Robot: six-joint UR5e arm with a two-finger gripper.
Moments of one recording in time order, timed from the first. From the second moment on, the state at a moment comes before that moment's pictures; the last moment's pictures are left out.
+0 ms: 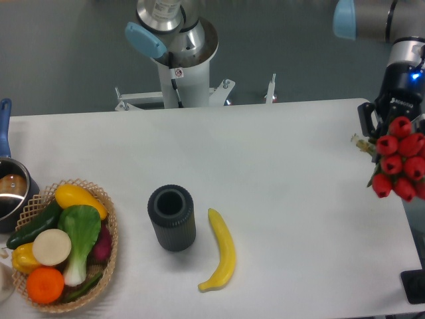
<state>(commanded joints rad) 3.04 -1.95 -1.63 -0.82 0.41 1.16</state>
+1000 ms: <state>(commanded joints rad) 2.81 -1.91 -1.70 -0.81 -0.01 1.17</state>
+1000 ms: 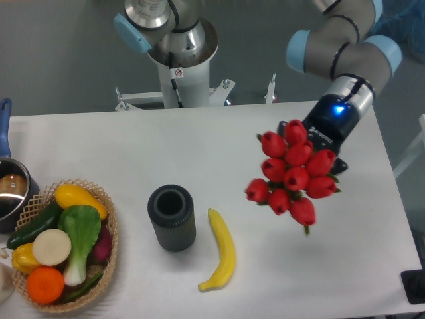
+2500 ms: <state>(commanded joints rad) 2.60 -1.94 -1.80 -0.81 -0.23 1.31</state>
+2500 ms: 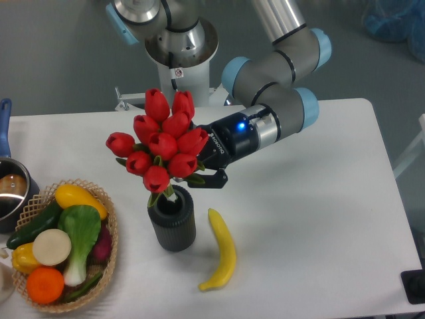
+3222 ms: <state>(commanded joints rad) 2.60 -1.95 -1.95 -0.81 -0.23 1.46</state>
